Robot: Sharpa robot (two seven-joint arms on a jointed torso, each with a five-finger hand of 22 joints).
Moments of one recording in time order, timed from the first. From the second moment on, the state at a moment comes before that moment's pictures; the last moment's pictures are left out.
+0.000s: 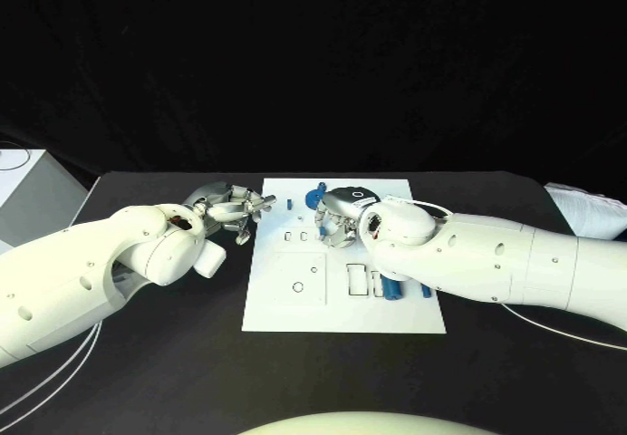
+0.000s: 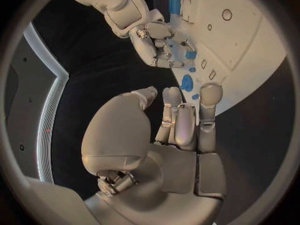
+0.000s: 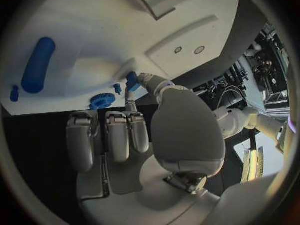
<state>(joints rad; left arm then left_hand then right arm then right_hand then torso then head) 0.99 -0.89 0.28 1.60 -0.58 -0.28 -0.23 1.23 -0.16 0.49 0.29 0.06 0.80 0.09 0.75 0.67 0.95 0.02 1.09 0.52 1.43 -0.05 1.38 1.23 0.15 1.27 0.06 1.07 0.83 1.26 -0.52 -0.18 1.36 -1.59 -0.29 -0.34 1.25 -0.24 0.48 0.13 0.31 1.02 0.08 0.20 0.54 1.47 0.00 1.53 1.31 1.46 -0.07 1.52 1.31 0.01 1.47 0.03 1.53 1.31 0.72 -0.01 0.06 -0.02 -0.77</state>
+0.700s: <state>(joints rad) 0.99 -0.89 0.28 1.60 -0.58 -0.27 -0.23 1.23 -0.16 0.49 0.29 0.06 0.80 0.09 0.75 0.67 0.95 0.02 1.09 0.52 1.43 -0.05 1.38 1.23 0.15 1.27 0.06 1.07 0.83 1.25 -0.52 -0.18 1.35 -1.59 -0.30 -0.35 1.24 -0.25 0.45 0.16 0.26 0.99 0.10 0.18 0.54 1.47 0.01 1.51 1.31 1.46 -0.06 1.52 1.31 0.01 1.46 0.04 1.53 1.31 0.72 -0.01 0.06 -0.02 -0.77</state>
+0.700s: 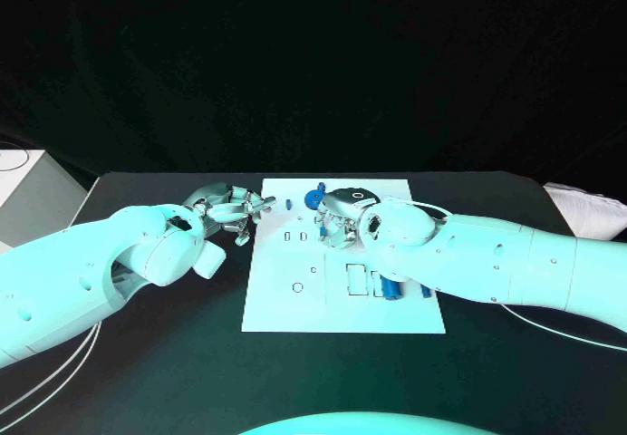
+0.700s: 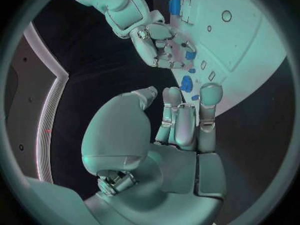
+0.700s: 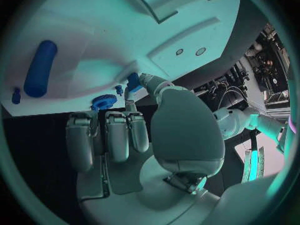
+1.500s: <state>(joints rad) 0.99 -0.89 0.28 1.59 -0.58 -0.25 -0.23 1.22 -0.16 0.49 0.29 0.06 0.79 0.09 0.76 0.67 0.95 0.02 1.09 0.52 1.43 -0.05 1.38 1.24 0.15 1.27 0.06 1.07 0.84 1.25 -0.54 -0.18 1.38 -1.59 -0.35 -0.35 1.24 -0.26 0.35 0.23 0.21 0.92 0.14 0.13 0.52 1.47 0.05 1.47 1.31 1.47 -0.02 1.52 1.31 0.01 1.47 0.07 1.51 1.31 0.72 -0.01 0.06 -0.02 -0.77</state>
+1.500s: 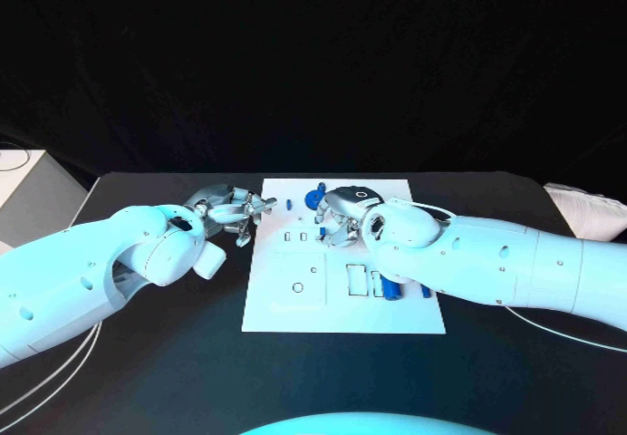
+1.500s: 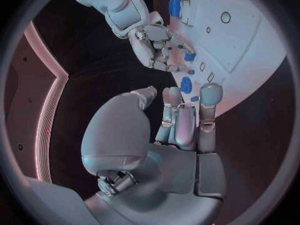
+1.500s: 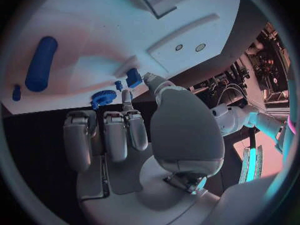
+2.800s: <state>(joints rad) 1.21 -0.58 0.10 1.23 -0.84 0.12 -0.44 1.16 -0.18 0.53 0.25 0.06 0.77 0.11 0.60 0.58 1.27 0.03 1.34 1.00 1.46 -0.04 1.54 1.31 0.08 1.43 0.06 1.37 1.25 1.34 -0.77 -0.15 1.37 -0.84 -0.43 0.02 1.28 -0.21 0.29 0.28 0.35 0.84 0.15 0.25 0.57 1.46 0.06 1.50 1.31 1.47 -0.02 1.52 1.31 0.01 1.47 0.07 1.50 1.31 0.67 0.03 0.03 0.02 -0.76</state>
